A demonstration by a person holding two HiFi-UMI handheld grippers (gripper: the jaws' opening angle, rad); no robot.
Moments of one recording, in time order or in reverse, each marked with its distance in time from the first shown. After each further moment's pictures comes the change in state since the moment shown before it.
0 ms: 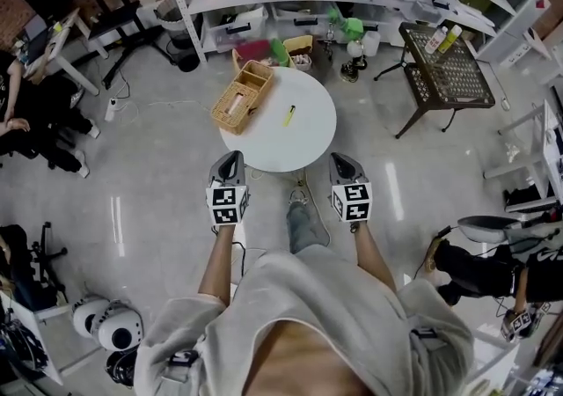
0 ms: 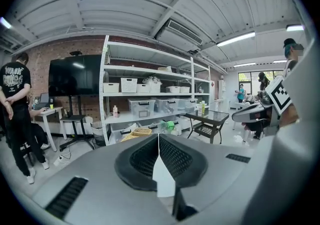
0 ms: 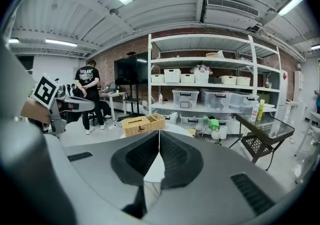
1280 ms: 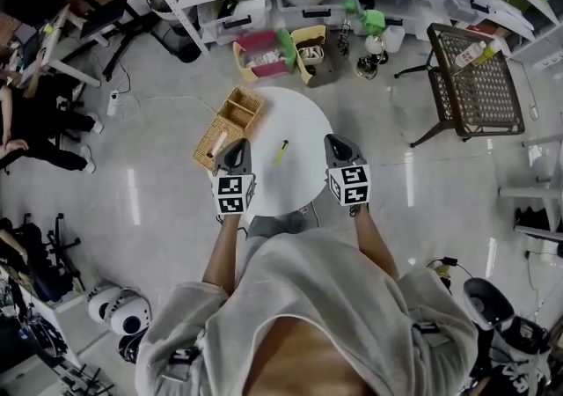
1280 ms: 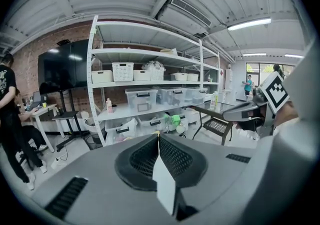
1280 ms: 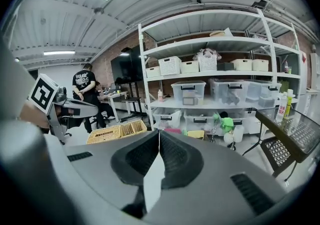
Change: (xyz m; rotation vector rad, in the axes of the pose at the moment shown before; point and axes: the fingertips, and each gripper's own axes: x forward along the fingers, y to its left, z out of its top) left arm 0.224 0.006 0.049 -0.001 0.139 0.037; right arm 0.208 -0.122 0.056 0.049 0.061 0.148
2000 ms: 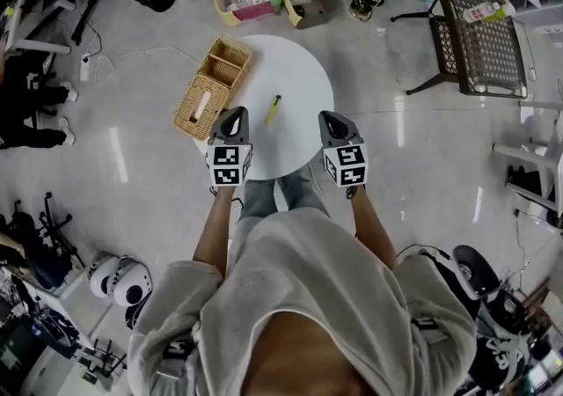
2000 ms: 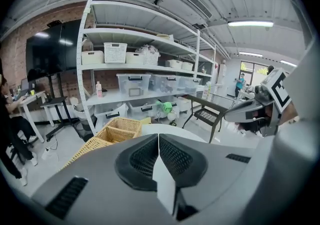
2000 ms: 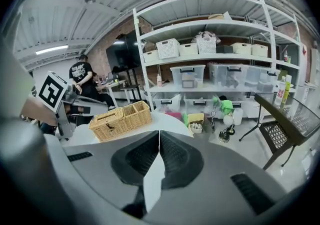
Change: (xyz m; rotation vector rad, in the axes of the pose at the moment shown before) left arm 0.030 -0.016 -0.064 -0.019 0.141 -0.120; right arm 0.000 0.019 -0.067 0.048 0.166 -0.011
